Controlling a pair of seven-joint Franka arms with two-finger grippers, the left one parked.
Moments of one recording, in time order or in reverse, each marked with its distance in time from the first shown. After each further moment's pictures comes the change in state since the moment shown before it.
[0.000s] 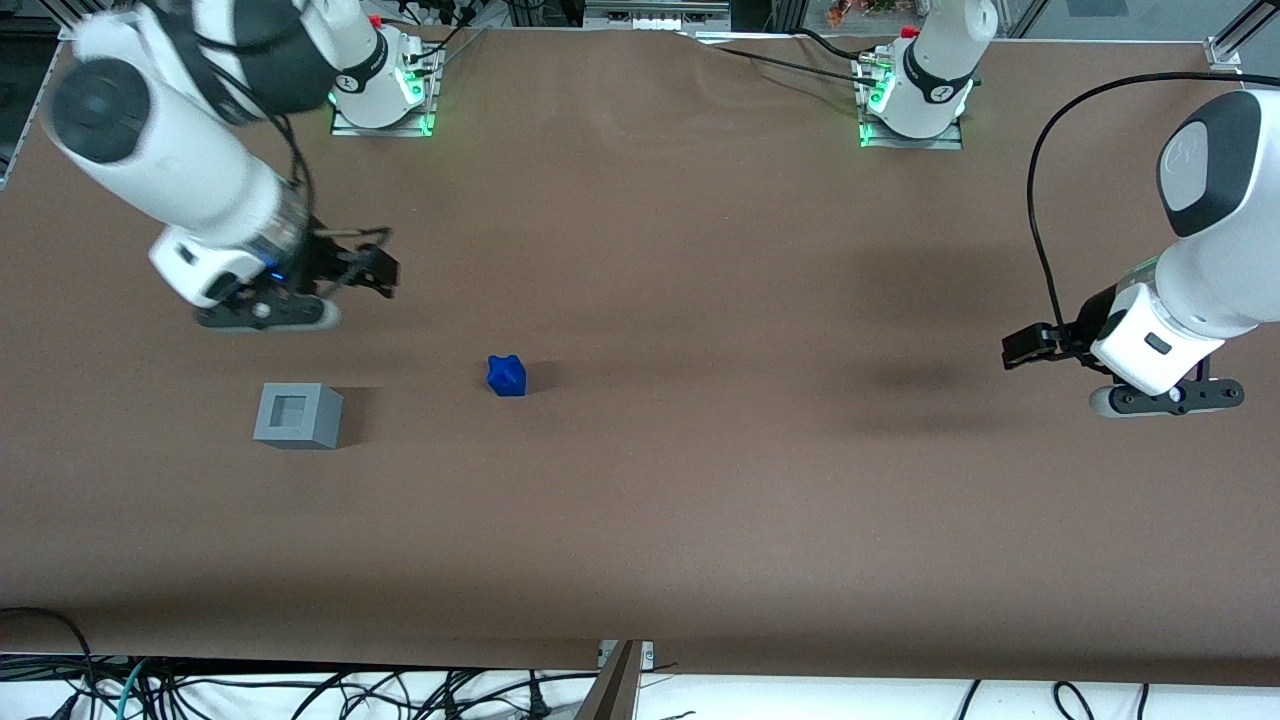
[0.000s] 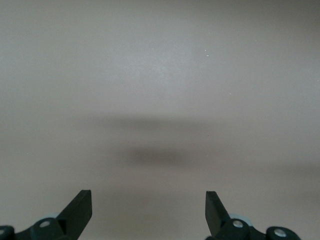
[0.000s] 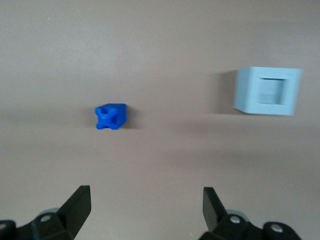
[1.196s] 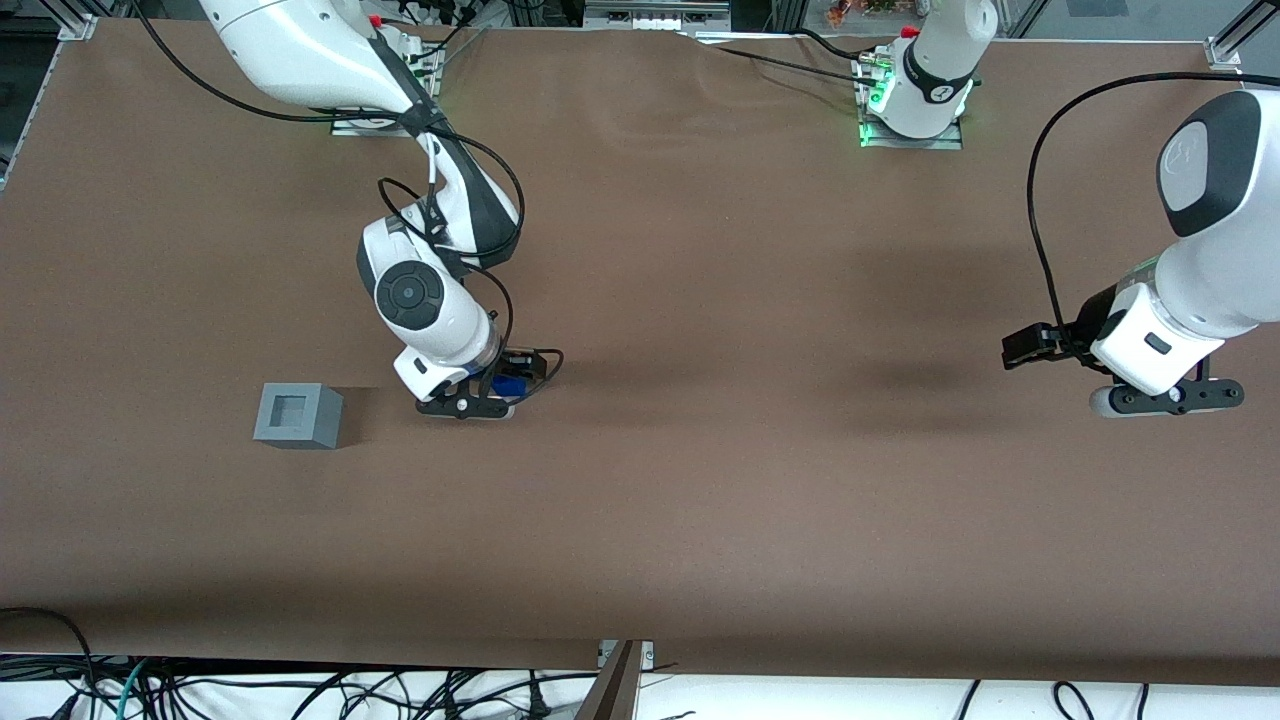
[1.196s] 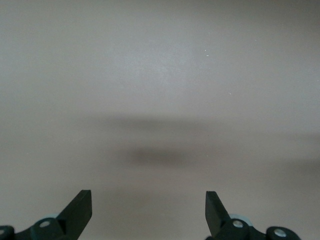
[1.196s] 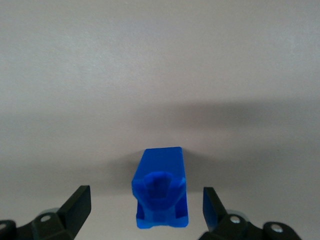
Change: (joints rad) arm 0.141 0.387 -0.005 -0.019 -0.008 0.432 0.220
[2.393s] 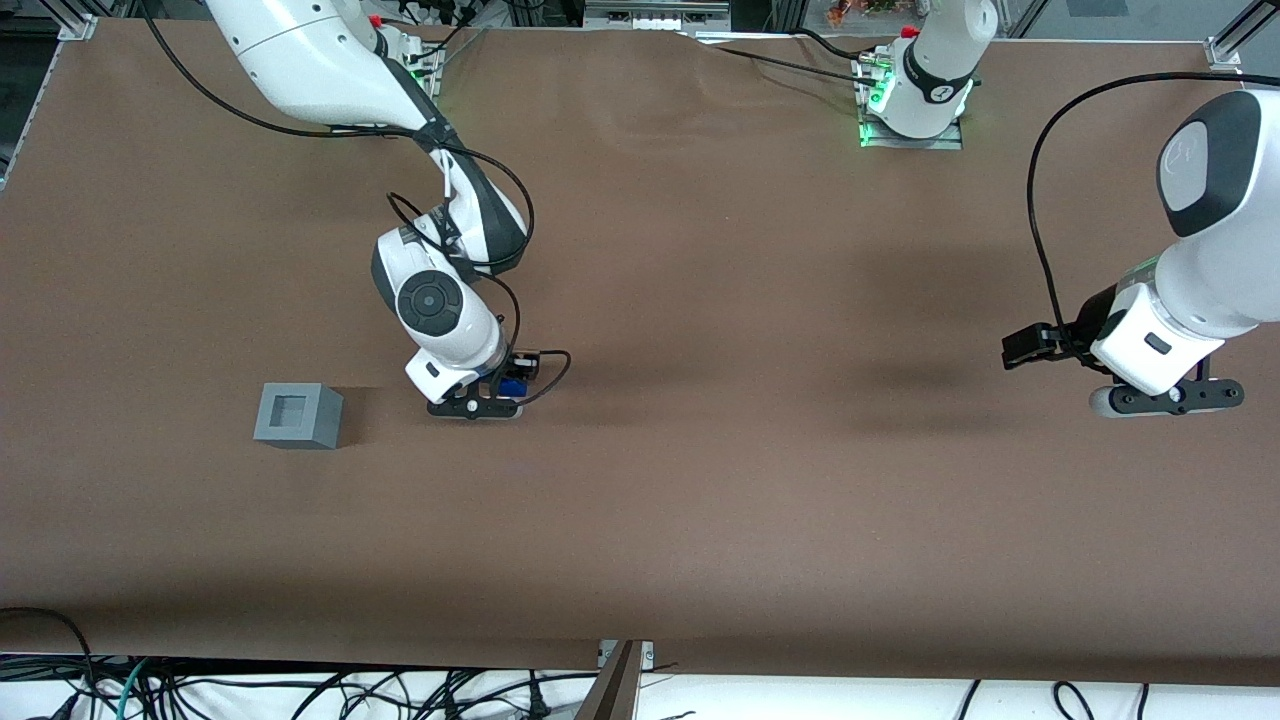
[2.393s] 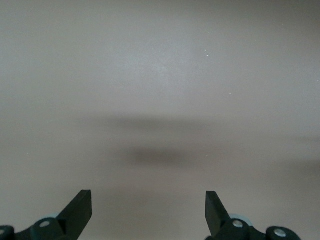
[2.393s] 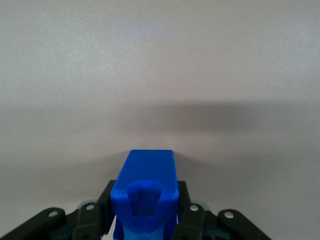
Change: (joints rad) arm 0.008 0.034 -0.001 -0.011 -0.050 0.032 -0.003
